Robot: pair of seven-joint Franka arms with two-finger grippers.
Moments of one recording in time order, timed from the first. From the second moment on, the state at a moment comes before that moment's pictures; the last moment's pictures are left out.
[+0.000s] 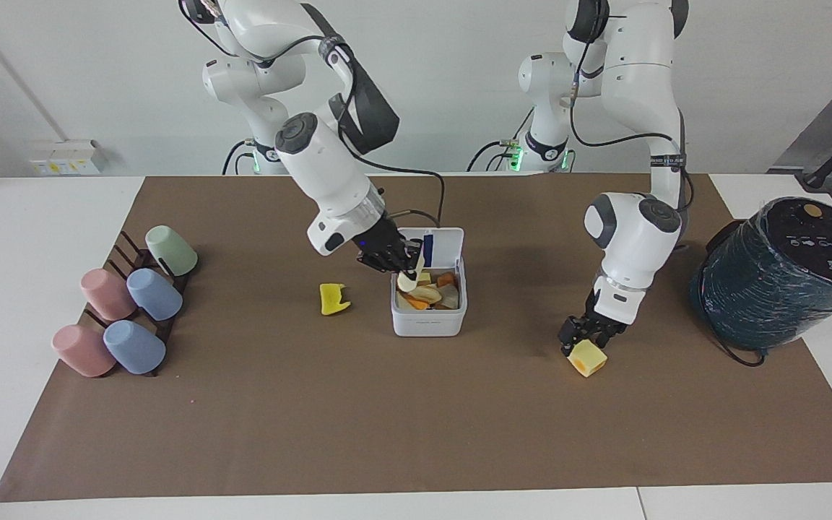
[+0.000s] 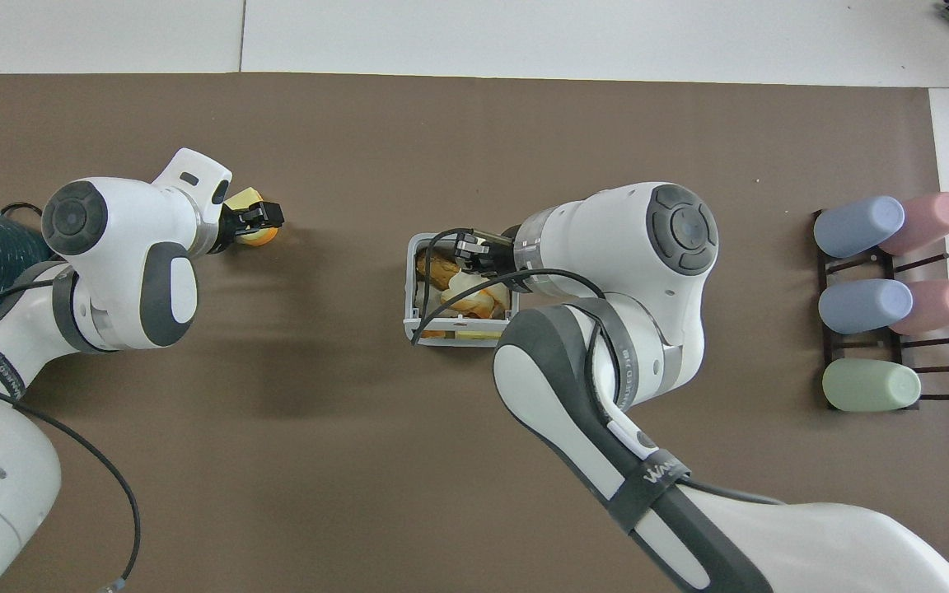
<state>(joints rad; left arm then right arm) -0.10 0.40 -0.07 -1.95 -0.16 2.61 -0.25 0.40 0.33 0.12 -1.78 0.43 2.37 0.50</state>
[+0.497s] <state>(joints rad) -0.10 0.40 -0.08 -1.91 -0.16 2.61 -0.25 0.41 0.32 0.12 -1.79 0.43 2.40 0.50</state>
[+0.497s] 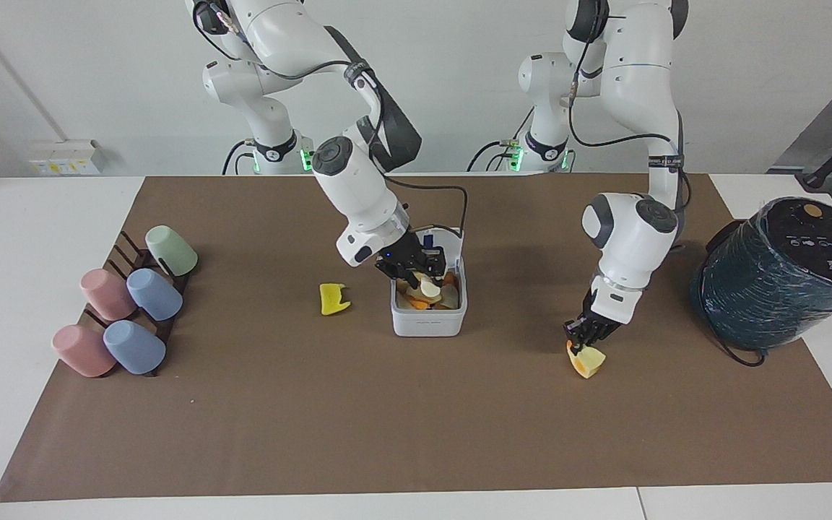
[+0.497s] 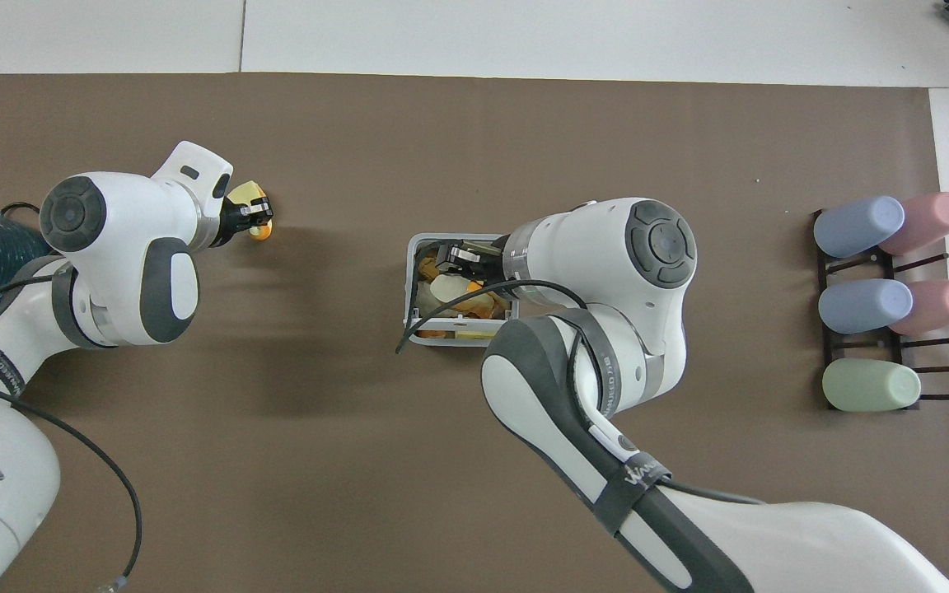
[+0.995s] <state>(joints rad) -0.17 0.39 -0.10 -1.68 -0.16 2.31 -0.40 0.40 0.30 0.11 -1.78 0.43 2.40 0.50</state>
